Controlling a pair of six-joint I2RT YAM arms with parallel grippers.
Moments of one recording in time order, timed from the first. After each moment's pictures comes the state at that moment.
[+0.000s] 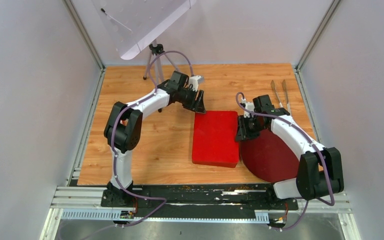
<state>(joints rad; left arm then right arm) -0.50 2.02 1.53 -0.36 0.58 -0.14 0.24 1.39 0.94 -0.74 -0.43 0.07</state>
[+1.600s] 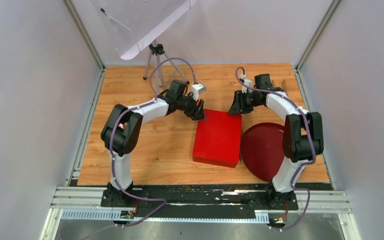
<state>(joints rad) -0.52 1.93 1.27 -0.10 0.64 0.04 0.11 1.77 1.27 -0.53 -0.63 -0.02</state>
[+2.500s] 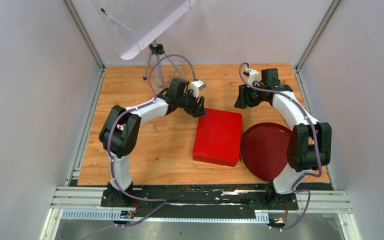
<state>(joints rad) -0.53 1.96 1.35 -0.08 0.55 0.02 0.10 1.71 1.33 -0.54 -0.52 -0.12</state>
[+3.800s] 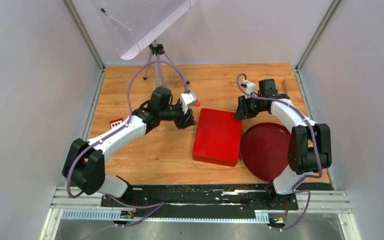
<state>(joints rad) -0.56 1.46 1.05 -0.12 0.59 0.21 0.10 1.65 1.17 -0.52 -0.59 -0.13</state>
